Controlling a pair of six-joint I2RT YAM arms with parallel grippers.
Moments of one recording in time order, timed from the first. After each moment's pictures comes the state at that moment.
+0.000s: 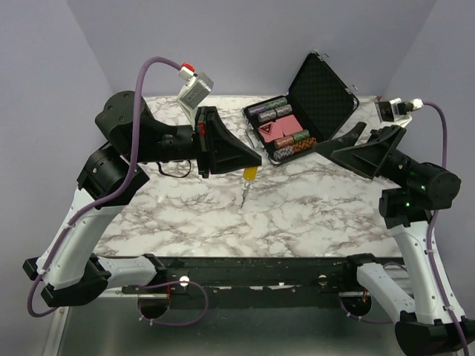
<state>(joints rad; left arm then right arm) -0.76 1.20 1.85 -0.54 0.77 -0.53 0.10 0.80 0.96 0.64 -0.98 1.60</state>
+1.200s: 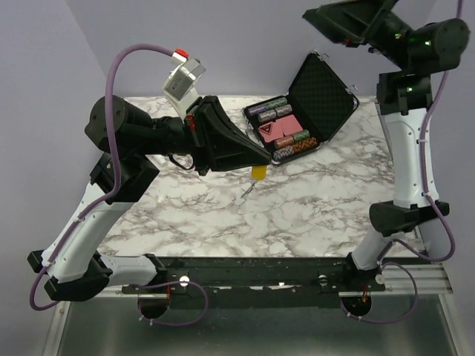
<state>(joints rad) -0.82 1.22 1.82 -0.08 0.90 -0.79 0.16 1.79 2.47 0.23 -0.94 1.42</state>
